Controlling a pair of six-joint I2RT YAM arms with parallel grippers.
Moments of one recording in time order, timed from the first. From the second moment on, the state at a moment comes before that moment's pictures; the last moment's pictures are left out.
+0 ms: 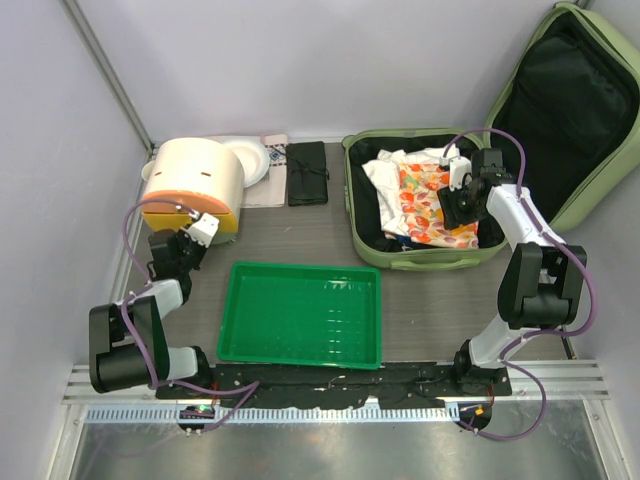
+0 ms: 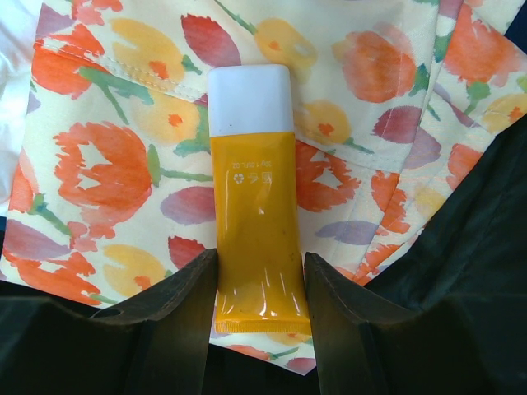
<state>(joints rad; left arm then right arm) 0.20 1.33 0.40 0.43 0.28 0.66 -0.07 1.65 1.29 -0.74 -0.15 -0.41</state>
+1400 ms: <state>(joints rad) 0.18 1.28 0.40 0.42 0.21 0.49 -0.07 1.65 1.29 -0.74 -0.15 -0.41</state>
